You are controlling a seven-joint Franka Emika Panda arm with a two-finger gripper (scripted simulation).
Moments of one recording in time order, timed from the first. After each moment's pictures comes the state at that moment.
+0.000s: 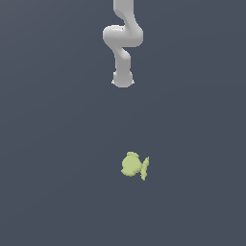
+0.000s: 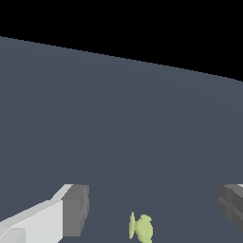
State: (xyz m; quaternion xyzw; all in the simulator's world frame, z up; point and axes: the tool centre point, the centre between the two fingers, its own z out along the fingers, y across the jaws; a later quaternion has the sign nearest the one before) arm -0.074 0.271 0.710 0.87 -0.02 0.48 0.10
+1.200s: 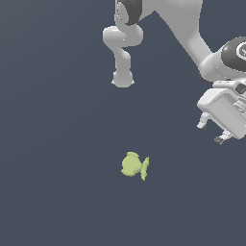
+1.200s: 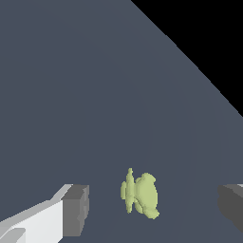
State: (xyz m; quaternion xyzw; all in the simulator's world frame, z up) arm 0.083 0.276 0.276 0.90 0.00 0.30 0.31
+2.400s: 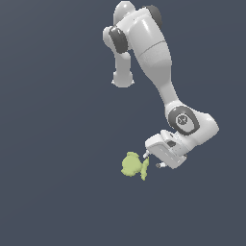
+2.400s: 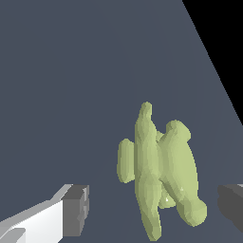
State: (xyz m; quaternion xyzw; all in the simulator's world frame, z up) arm 0.089 0.132 0.061 0.91 -0.04 0.16 0.37
